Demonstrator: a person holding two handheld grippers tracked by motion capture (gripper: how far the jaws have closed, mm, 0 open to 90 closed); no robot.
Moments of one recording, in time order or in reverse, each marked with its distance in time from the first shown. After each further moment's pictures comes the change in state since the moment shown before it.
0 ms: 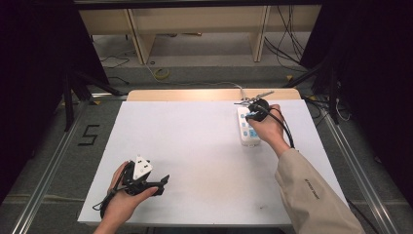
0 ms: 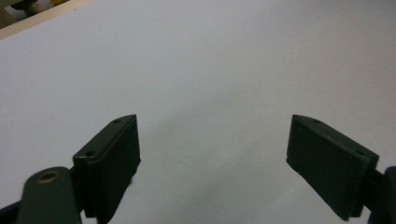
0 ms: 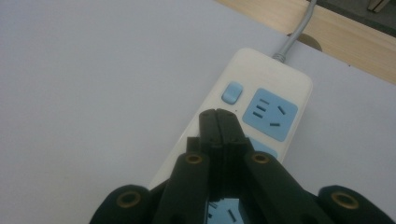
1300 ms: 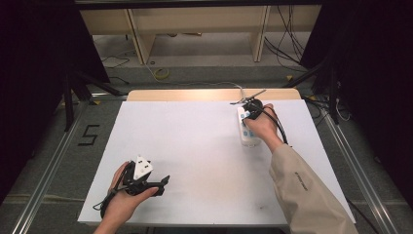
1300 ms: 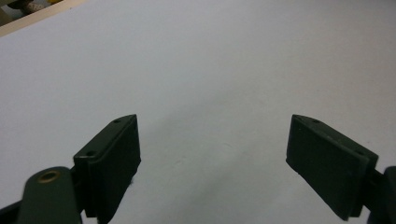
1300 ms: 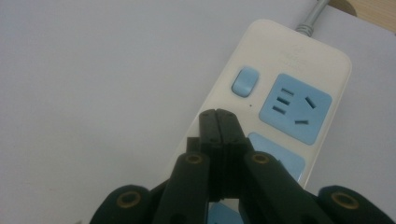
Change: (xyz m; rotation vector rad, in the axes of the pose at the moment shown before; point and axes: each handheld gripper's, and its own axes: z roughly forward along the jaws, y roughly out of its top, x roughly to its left) left arm -0.001 0.000 0.001 0.004 -0.008 0.002; right arm -0.003 0.008 0.031 0.133 0.028 0.043
